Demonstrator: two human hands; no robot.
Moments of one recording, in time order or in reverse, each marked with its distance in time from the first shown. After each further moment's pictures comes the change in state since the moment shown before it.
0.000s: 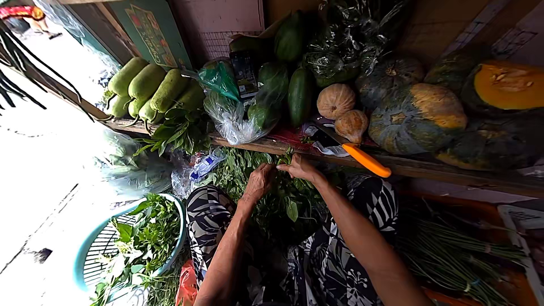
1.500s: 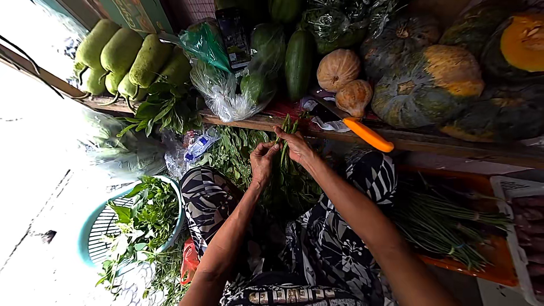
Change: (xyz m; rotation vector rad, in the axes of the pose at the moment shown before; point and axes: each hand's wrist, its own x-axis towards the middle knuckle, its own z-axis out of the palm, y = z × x) left_hand -0.005 0.034 0.030 -0.914 0.369 -0.429; right_hand 0.018 0.008 0.038 1.171 0.262 -0.142
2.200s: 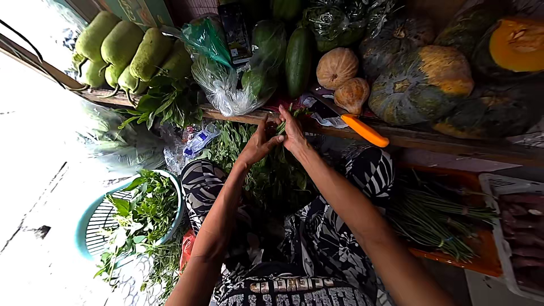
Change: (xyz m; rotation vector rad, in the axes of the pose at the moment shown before) left_hand 0.039 0.050 -0.025 0.463 -0.552 0.053; right_hand 0.003 -0.023 0.031 0.105 0.165 -0.060
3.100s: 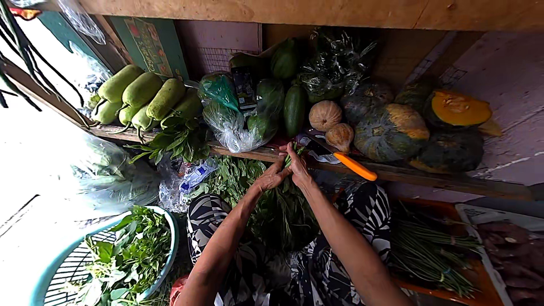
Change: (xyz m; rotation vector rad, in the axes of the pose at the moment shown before) left_hand 0.031 -0.004 0.007 -0.018 -0.251 0.114; right_hand -0.003 0.002 -0.016 -0.299 -0.010 -0.228
